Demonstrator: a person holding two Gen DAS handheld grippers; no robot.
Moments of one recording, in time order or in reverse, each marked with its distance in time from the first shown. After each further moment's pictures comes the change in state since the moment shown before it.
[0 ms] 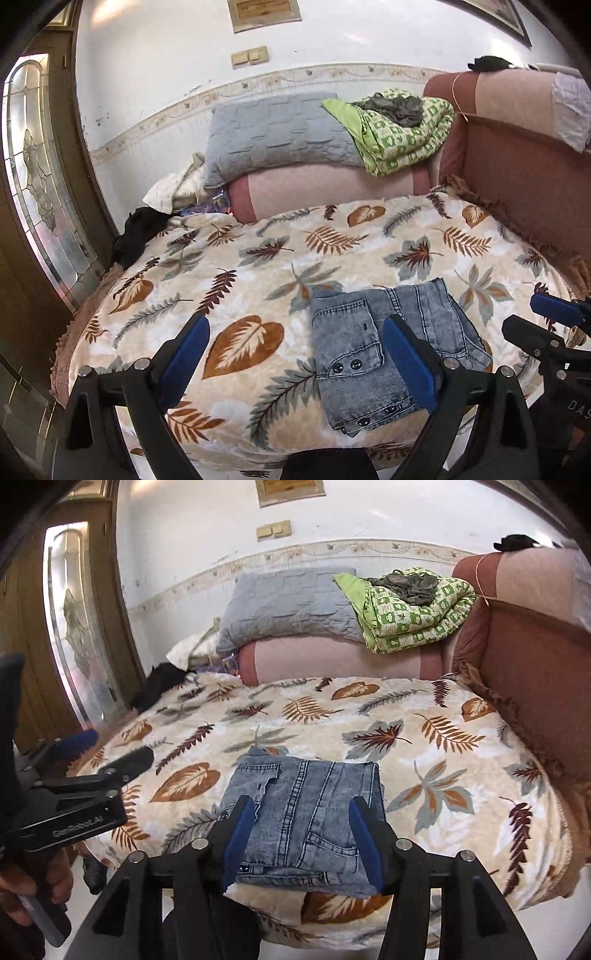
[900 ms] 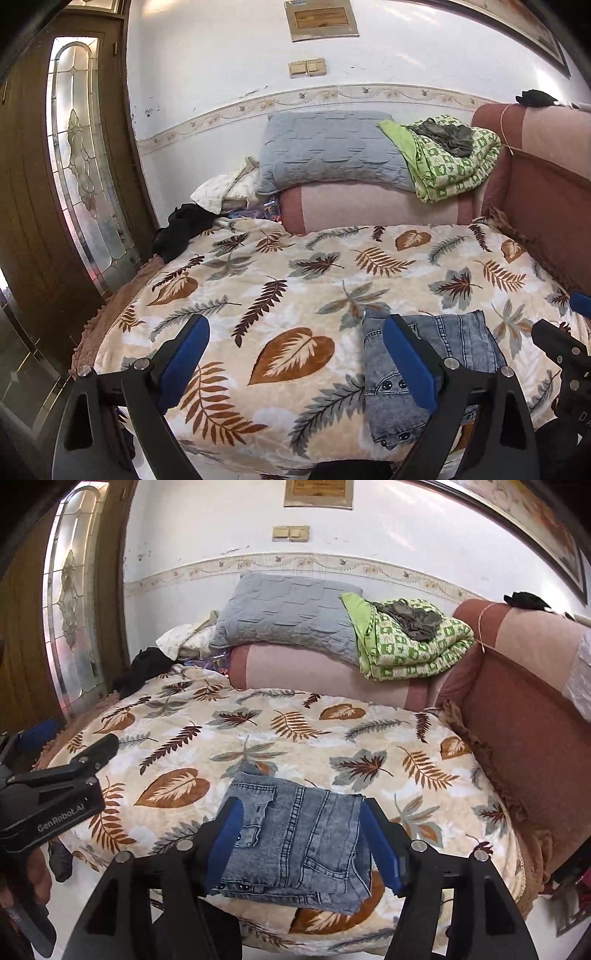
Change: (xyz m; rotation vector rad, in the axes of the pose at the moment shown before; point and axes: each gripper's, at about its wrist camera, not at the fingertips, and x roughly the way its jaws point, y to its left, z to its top) left arm -0.012 0.052 0.007 -0.110 -0.038 0.129; right arm -0.010 0.060 0.040 -0.142 -0.007 -0.150
